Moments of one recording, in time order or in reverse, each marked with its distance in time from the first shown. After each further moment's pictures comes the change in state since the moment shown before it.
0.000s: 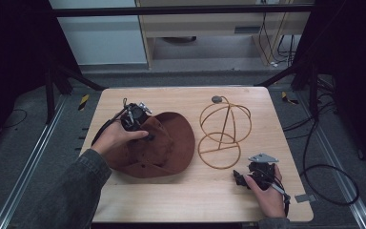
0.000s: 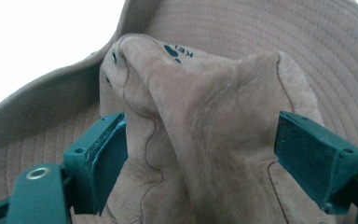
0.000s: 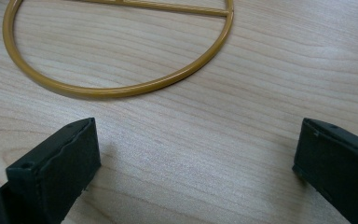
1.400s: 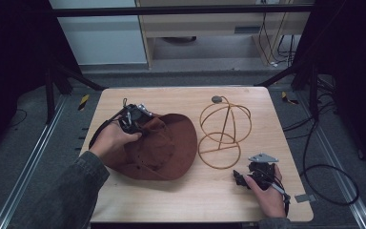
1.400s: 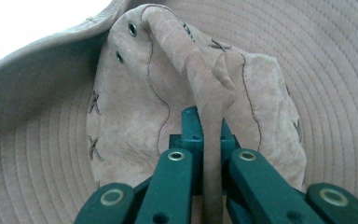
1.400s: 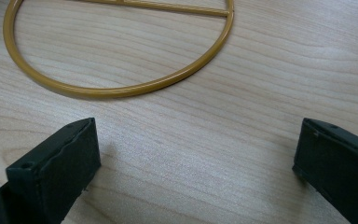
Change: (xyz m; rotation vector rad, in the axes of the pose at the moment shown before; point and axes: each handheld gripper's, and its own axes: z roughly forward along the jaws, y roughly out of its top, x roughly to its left) left arm -0.010 -0.002 -0.025 0.004 -0.053 0.074; right arm 0.000 0.000 0.000 0.000 0.004 0.000
